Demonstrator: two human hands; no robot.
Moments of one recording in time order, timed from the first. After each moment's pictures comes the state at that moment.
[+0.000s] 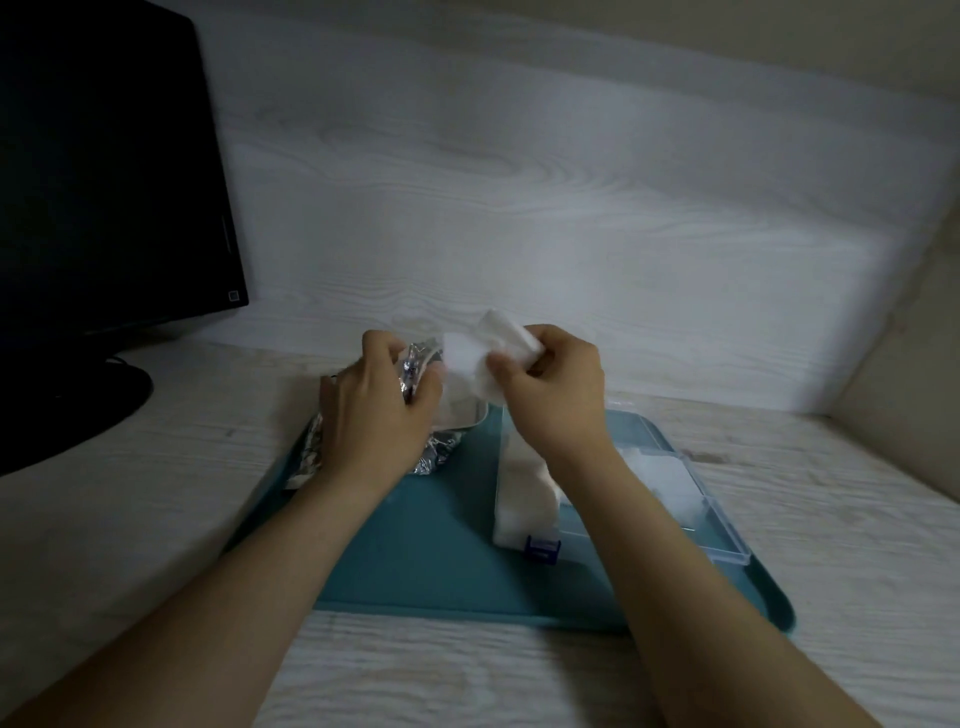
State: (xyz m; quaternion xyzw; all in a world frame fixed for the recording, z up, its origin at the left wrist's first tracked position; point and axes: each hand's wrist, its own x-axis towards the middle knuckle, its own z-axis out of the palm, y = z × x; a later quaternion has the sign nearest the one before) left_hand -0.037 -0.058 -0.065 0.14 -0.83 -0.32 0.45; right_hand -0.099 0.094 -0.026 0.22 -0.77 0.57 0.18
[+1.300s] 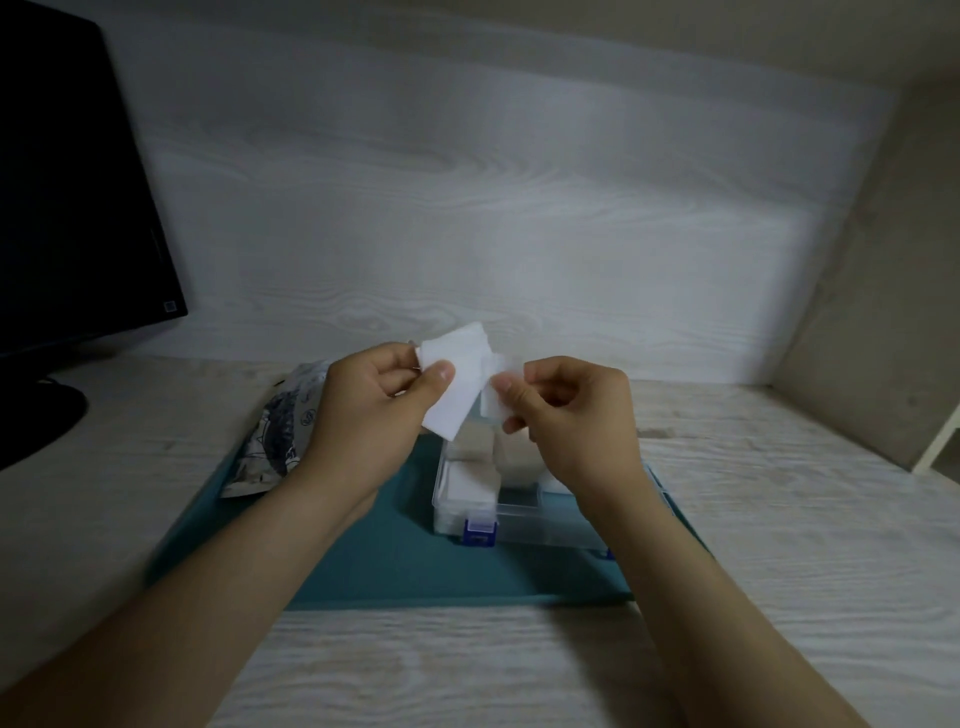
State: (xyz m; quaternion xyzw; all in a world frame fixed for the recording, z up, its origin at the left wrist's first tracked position) left_hand -0.018 0.002 -0.040 0.02 -0.68 -0.67 0.29; right_hand -0.068 0.177 -0.030 0.19 -0.74 0.63 0.12
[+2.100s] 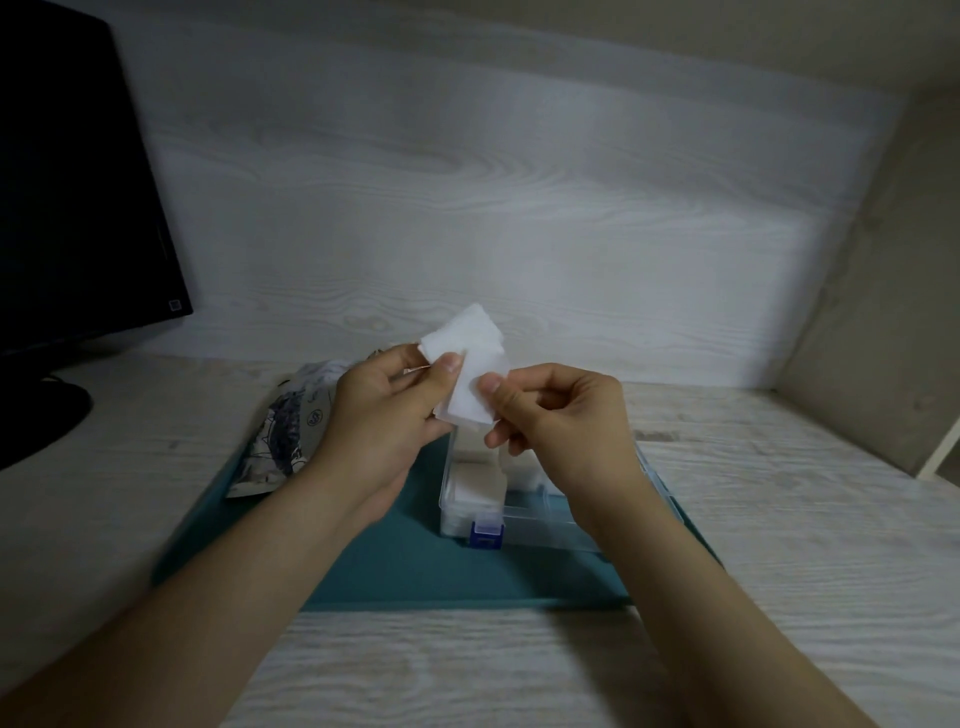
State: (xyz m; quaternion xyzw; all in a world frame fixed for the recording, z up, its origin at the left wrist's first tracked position) left_hand -0.014 0.008 -0.034 0.00 -0.58 -0.78 0.21; right_hand -0.057 0.168 -0.028 0.24 -0.66 0.71 0.03
